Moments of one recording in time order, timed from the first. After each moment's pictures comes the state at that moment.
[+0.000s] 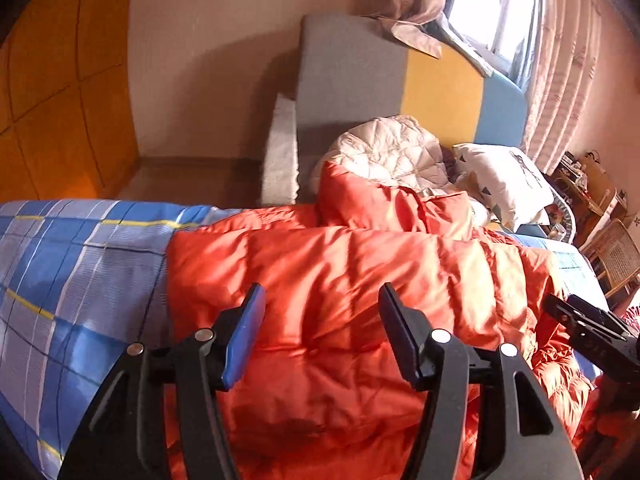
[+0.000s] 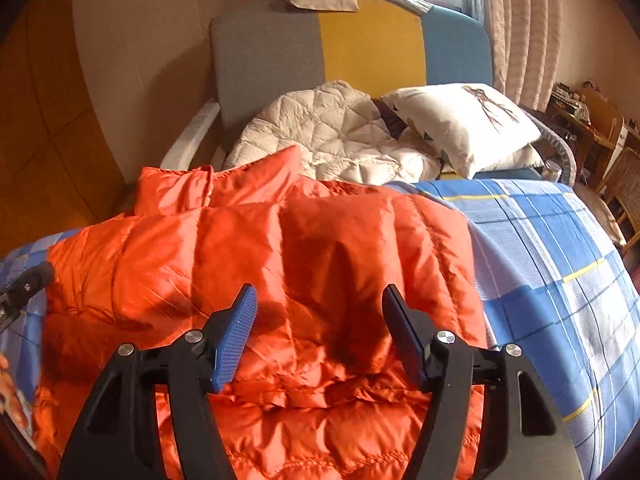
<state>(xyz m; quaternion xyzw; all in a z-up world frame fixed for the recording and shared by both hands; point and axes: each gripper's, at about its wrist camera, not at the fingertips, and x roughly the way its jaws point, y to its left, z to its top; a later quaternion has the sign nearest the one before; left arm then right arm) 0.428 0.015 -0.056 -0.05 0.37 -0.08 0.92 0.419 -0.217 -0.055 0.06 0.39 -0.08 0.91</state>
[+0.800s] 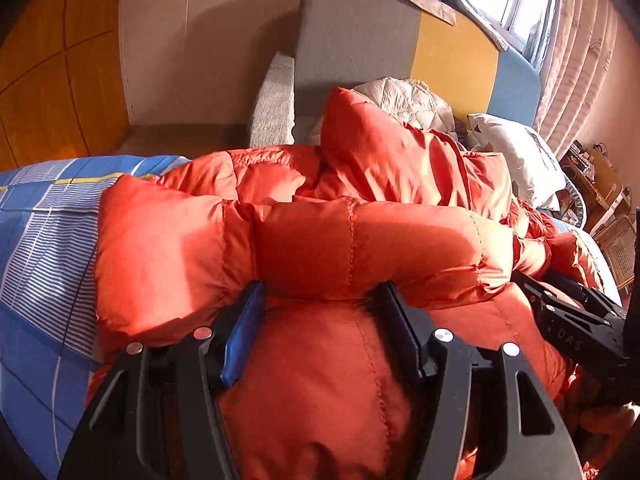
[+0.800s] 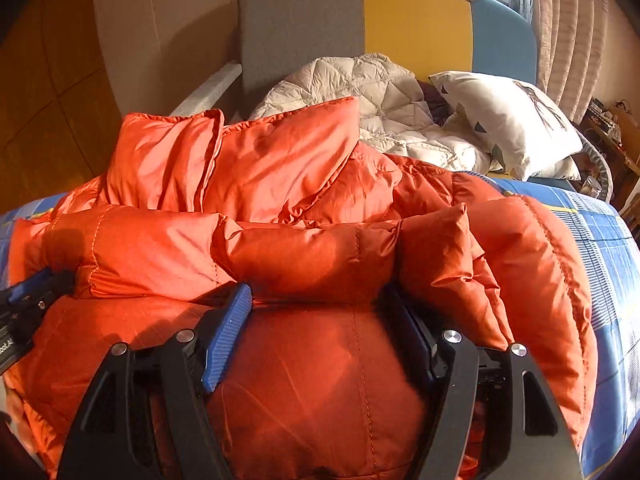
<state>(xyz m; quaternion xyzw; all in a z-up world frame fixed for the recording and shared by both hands) 0.479 0.004 -0.134 -0.06 0.42 -0.08 0.90 0.490 -0.200 -0.127 0.03 0.43 -0.05 0.90</state>
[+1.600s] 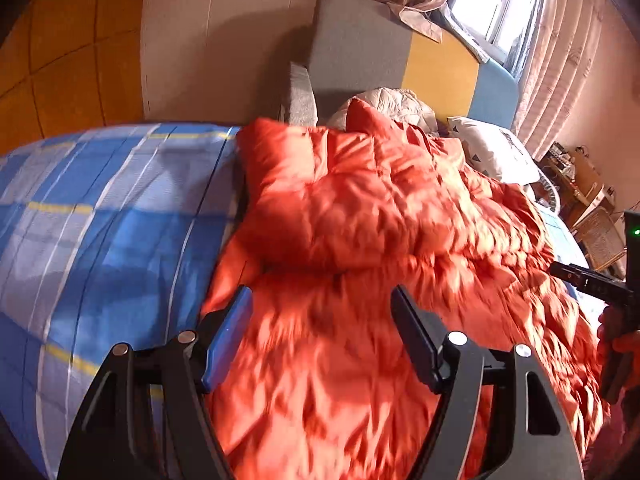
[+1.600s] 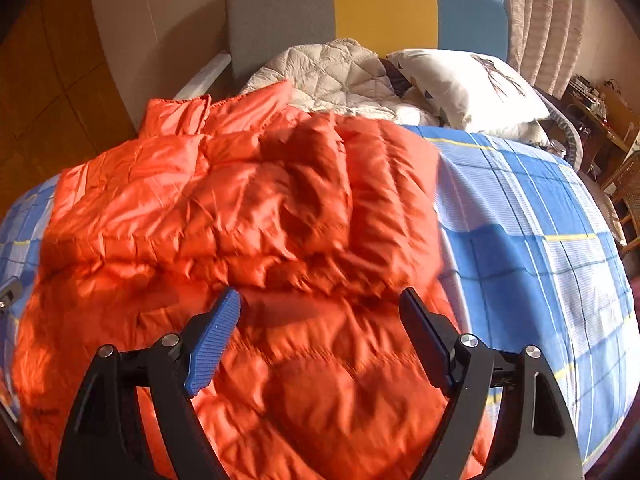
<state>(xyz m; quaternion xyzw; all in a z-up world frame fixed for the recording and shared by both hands) 0.303 0.087 -0.093 -0.08 0.41 -0.09 0.90 0.341 -0.262 -0.077 0.04 0.47 -0.06 0.88</state>
